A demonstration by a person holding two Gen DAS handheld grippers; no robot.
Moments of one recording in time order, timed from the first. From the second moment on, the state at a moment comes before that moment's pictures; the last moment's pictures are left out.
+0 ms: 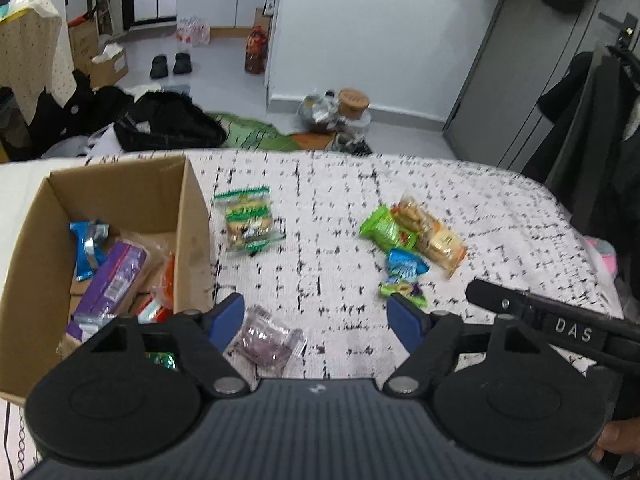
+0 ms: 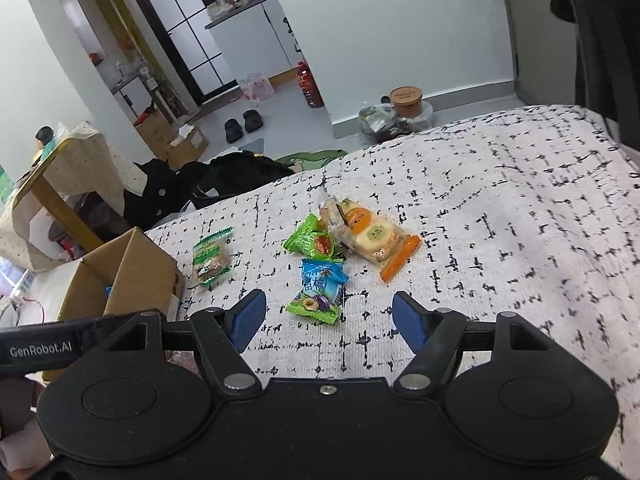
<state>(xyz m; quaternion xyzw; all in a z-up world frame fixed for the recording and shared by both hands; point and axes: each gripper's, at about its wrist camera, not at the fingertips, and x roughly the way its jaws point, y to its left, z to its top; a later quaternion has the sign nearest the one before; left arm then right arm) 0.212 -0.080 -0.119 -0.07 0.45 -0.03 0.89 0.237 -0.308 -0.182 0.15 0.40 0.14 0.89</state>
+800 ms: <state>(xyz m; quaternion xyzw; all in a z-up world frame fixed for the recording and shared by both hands) 0.257 -0.105 -0.162 -0.03 0.54 0.12 0.83 0.255 -0.326 -0.218 0.22 0.42 0.18 0.86</state>
